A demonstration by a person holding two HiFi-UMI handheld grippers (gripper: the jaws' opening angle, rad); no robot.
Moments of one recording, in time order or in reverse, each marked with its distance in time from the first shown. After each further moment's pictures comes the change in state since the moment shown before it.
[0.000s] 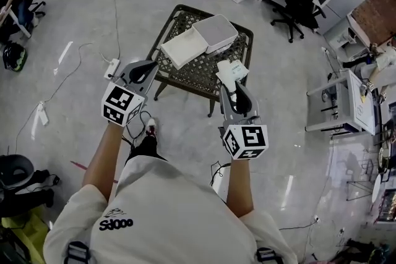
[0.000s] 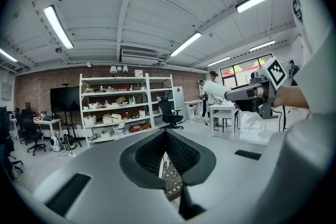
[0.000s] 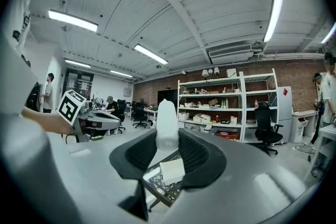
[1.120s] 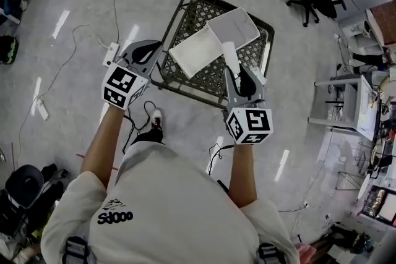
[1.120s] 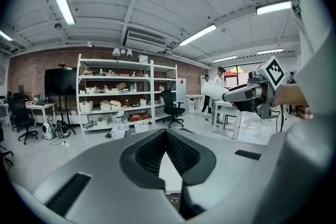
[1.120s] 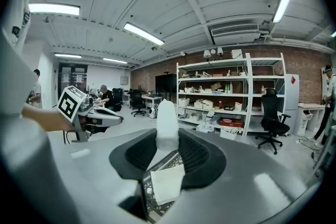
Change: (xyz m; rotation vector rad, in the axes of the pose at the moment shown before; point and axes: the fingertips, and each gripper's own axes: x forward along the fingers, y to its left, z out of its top) left arm 0.141 0.176 -0.040 -0.086 0.102 -0.063; right arm 0.233 -0.036 -0.027 0.030 0.174 -0.002
